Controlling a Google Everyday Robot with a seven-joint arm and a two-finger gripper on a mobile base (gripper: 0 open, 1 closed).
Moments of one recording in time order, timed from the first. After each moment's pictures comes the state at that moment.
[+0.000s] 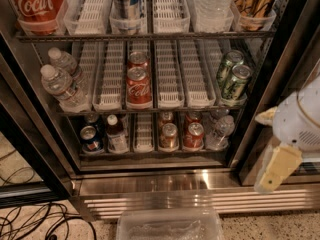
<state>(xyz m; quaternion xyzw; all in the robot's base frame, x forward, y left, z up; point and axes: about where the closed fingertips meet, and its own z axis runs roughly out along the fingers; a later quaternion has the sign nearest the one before) 0.405 -0.221 0.836 -0.57 0.80 0.08 0.14</state>
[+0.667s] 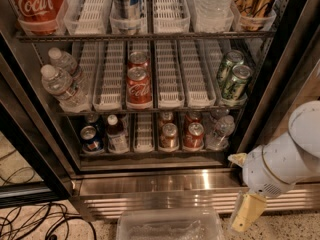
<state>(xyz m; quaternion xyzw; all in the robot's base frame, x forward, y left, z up) 0.367 -0.181 0.724 -0.59 0.78 0.13 0.15</state>
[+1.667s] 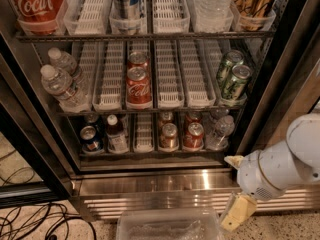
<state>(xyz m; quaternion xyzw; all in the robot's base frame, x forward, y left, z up) 0.374 -0.169 0.709 -0.56 0.79 0.15 0.19</state>
